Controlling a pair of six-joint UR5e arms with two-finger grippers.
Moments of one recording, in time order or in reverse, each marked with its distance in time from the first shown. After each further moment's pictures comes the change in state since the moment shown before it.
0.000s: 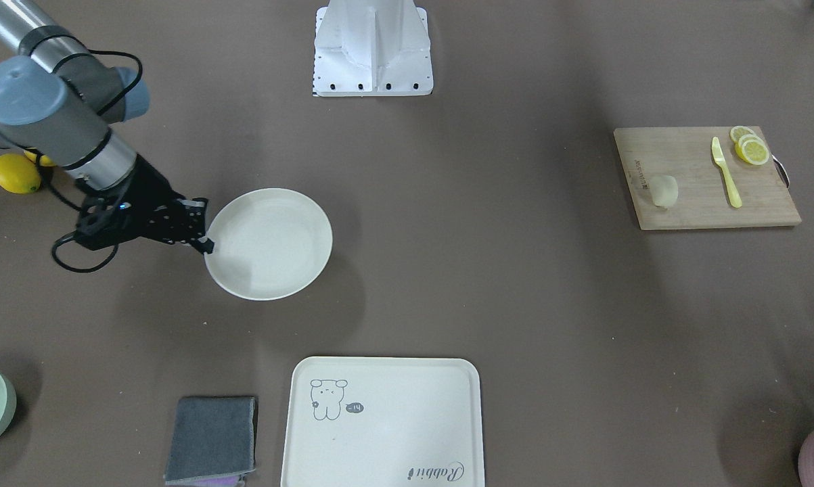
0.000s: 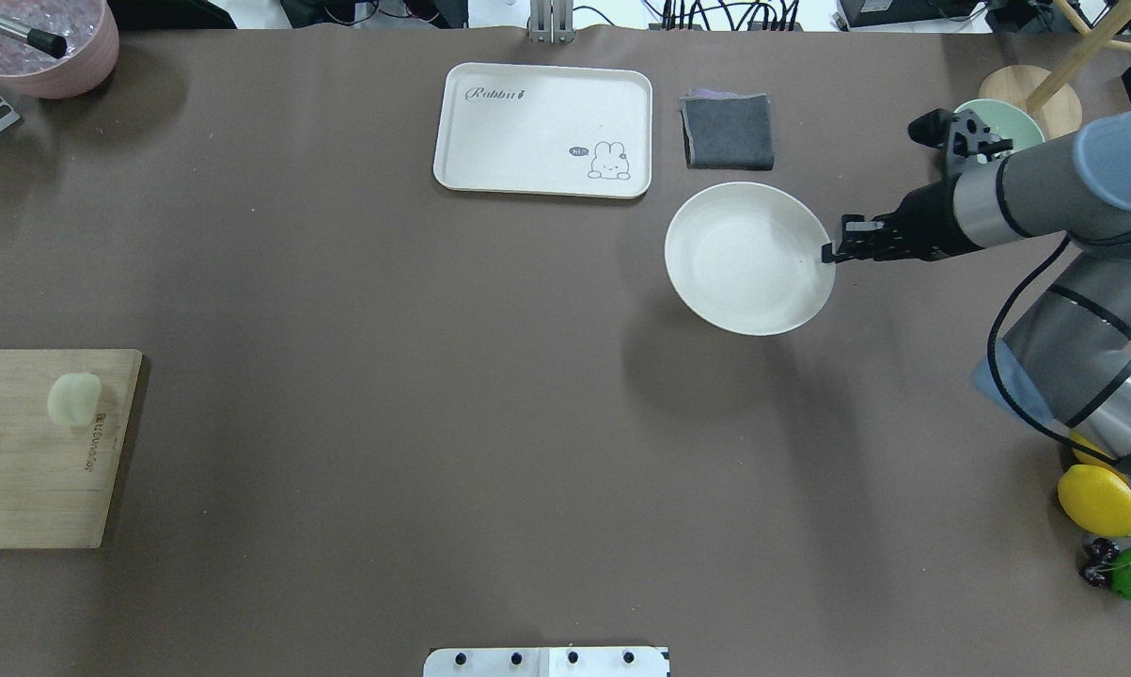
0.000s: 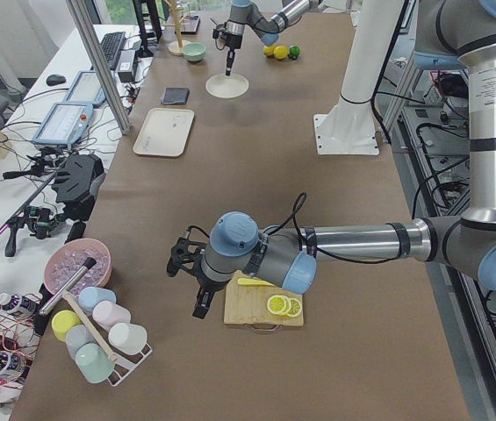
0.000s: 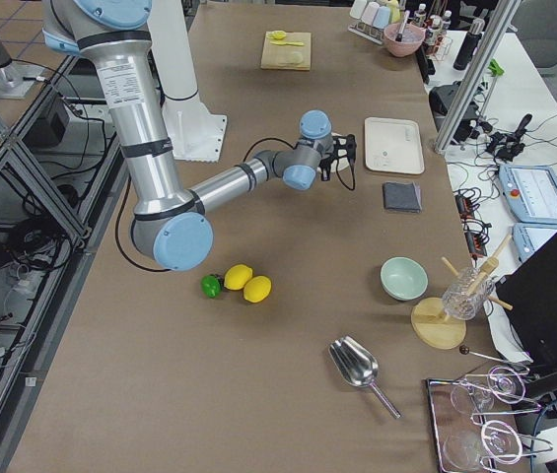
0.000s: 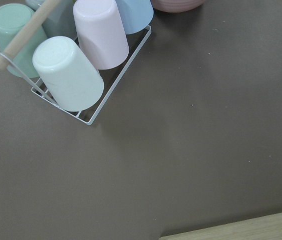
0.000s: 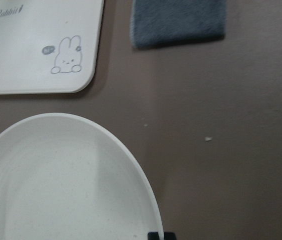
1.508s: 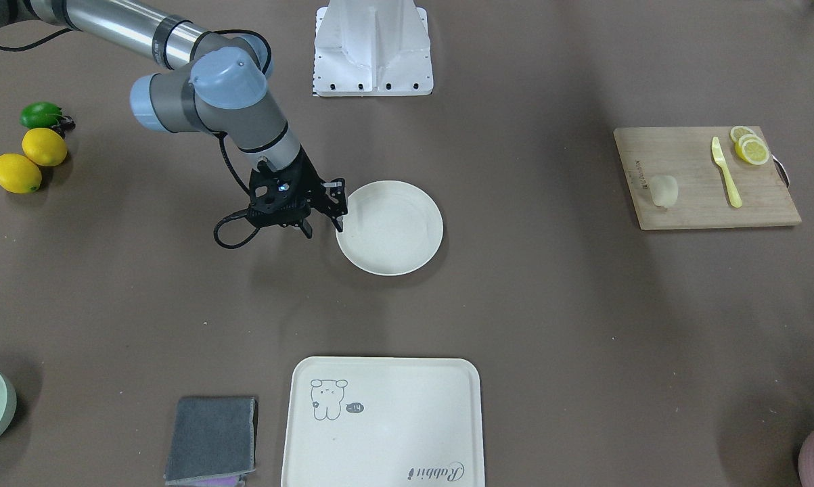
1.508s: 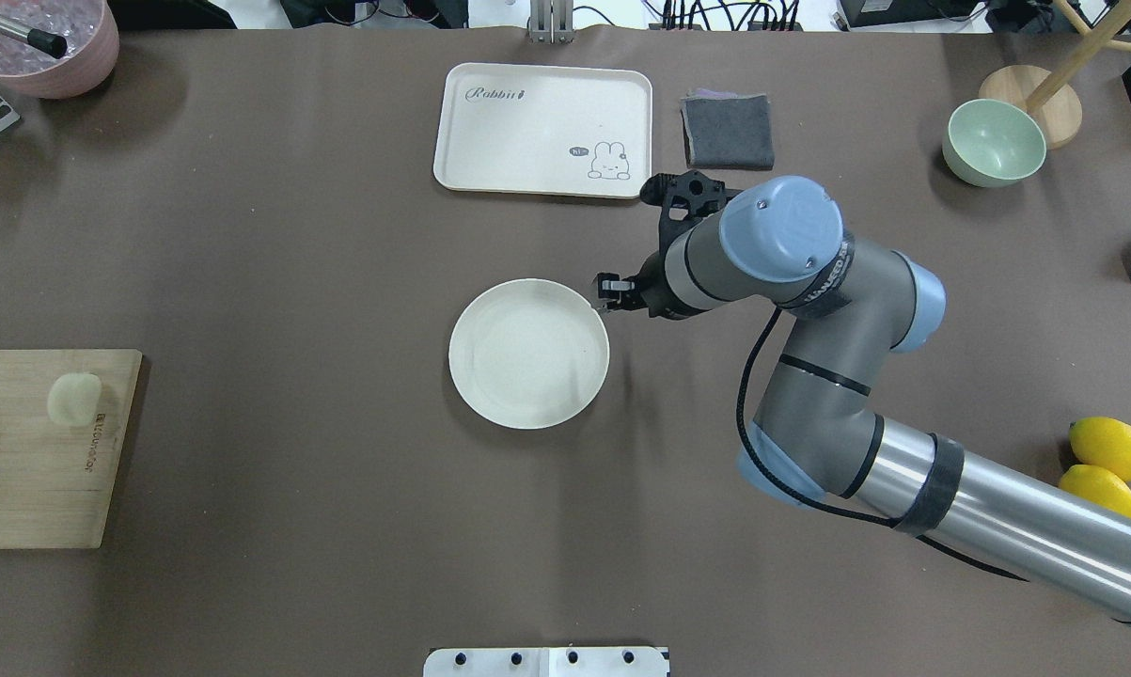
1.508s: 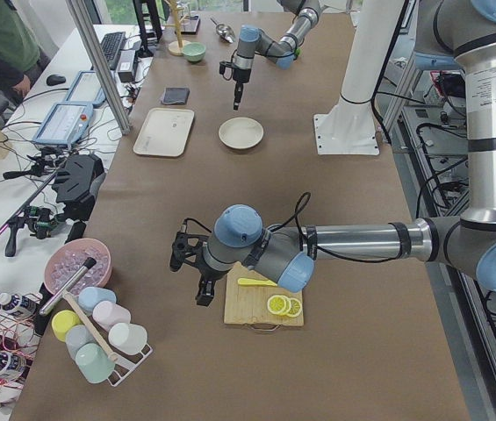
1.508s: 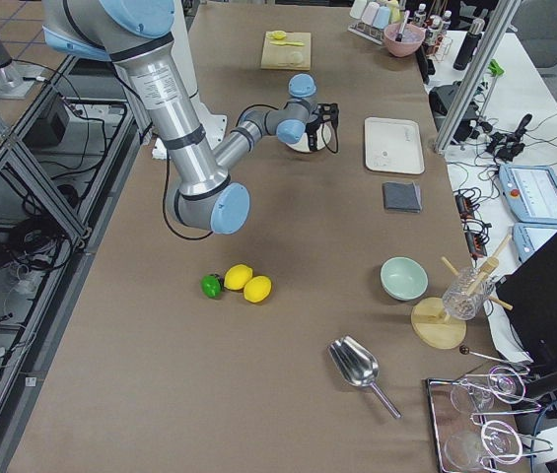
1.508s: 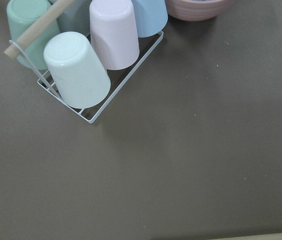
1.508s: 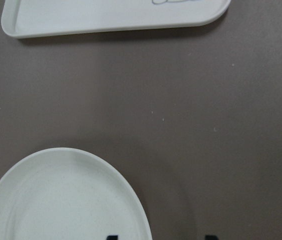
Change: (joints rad) left arm 0.094 0.034 -0.020 -0.201 0.008 -0.378; right arm -0.145 0.213 -0.069 -0.183 -0.136 0.042
